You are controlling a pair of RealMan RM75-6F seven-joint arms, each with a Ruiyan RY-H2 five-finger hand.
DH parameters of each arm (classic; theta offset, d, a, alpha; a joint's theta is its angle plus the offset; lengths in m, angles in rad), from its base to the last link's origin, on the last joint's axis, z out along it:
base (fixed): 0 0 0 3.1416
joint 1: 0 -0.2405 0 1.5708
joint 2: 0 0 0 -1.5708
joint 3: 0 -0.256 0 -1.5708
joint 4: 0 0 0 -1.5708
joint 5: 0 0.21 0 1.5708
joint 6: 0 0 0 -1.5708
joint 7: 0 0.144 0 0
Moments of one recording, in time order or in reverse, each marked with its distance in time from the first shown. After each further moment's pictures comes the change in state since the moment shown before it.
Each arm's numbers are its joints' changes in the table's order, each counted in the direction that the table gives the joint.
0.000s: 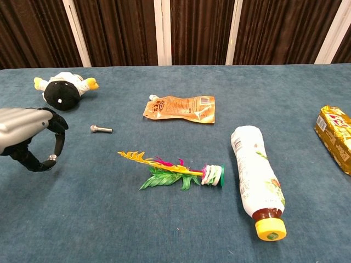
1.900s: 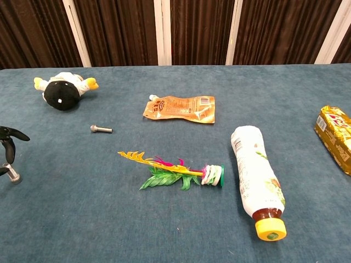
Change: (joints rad) left arm -0.183 0.172 -0.089 -0.400 0.503 0.231 -1.134; right arm 0.004 0.001 0.001 0.008 0.003 -0.003 0.001
